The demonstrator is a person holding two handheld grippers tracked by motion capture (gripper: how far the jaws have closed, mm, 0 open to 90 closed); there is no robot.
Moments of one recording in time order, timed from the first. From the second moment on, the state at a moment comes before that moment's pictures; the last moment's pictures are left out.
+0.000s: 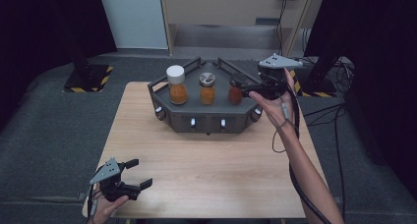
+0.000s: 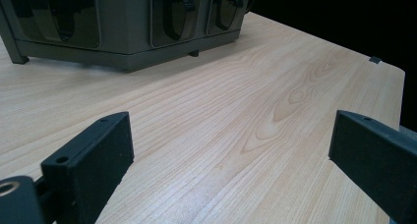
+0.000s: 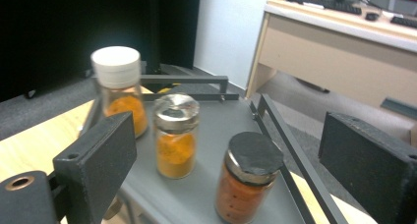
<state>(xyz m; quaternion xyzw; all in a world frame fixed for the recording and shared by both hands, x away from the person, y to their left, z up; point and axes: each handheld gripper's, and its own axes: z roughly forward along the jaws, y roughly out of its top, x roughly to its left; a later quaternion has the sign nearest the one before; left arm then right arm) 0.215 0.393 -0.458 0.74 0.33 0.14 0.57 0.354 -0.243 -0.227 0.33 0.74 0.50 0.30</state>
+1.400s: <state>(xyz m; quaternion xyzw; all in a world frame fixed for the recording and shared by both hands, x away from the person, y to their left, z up) 0.218 0.393 -0.459 0.74 0.33 0.13 0.58 0.227 -0.321 -0.298 0.31 0.74 0.53 0.26</state>
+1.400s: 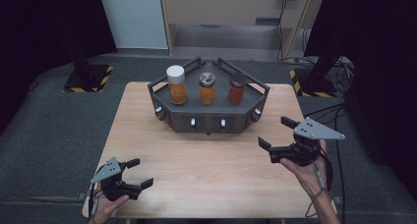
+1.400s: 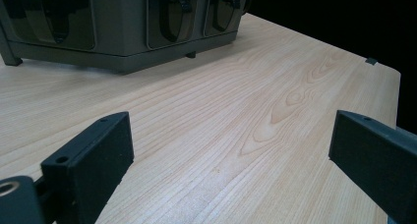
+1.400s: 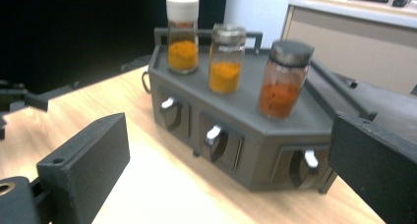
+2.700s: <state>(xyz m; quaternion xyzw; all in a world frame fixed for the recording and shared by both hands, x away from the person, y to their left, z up) 0.215 0.394 -0.459 0.74 0.33 0.14 0.58 0.190 -0.358 -0.411 0.37 0.73 0.53 0.23</state>
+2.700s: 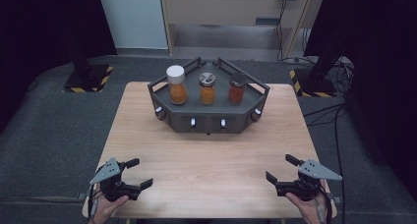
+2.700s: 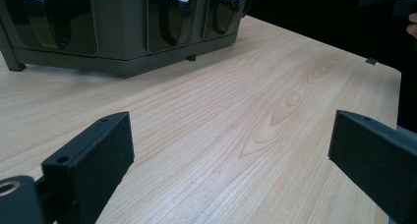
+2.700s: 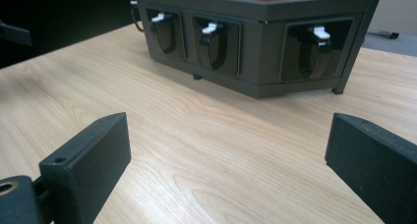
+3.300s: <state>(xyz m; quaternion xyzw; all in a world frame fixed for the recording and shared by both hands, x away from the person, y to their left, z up) 0.215 0.392 -0.458 0.74 0.32 0.14 0.58 0.194 -0.358 -0.423 0.36 0.74 0.52 0.22</state>
